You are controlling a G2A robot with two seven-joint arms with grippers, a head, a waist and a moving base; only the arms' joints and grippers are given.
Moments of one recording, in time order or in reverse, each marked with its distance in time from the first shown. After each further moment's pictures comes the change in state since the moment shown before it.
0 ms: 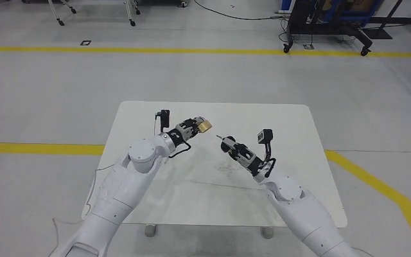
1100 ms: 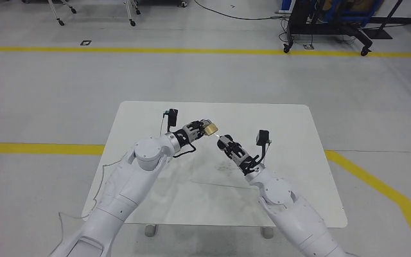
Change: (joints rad) left arm -0.032 -0.028 0.018 0.057 0.062 -0.045 -0.061; right arm -0.022 -0.043 -0.022 -0.073 -0.133 0.177 -0.236
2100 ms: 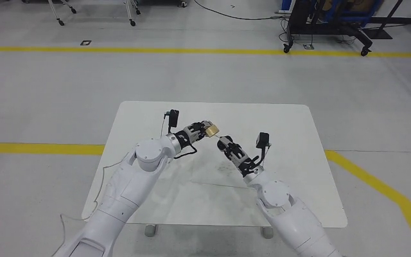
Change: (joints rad) left arm 0.015 -0.010 -0.014 -0.014 0.041 0.012 -0.020; right arm -0.023 -0.029 0.007 -0.009 -0.003 0.019 -0.024
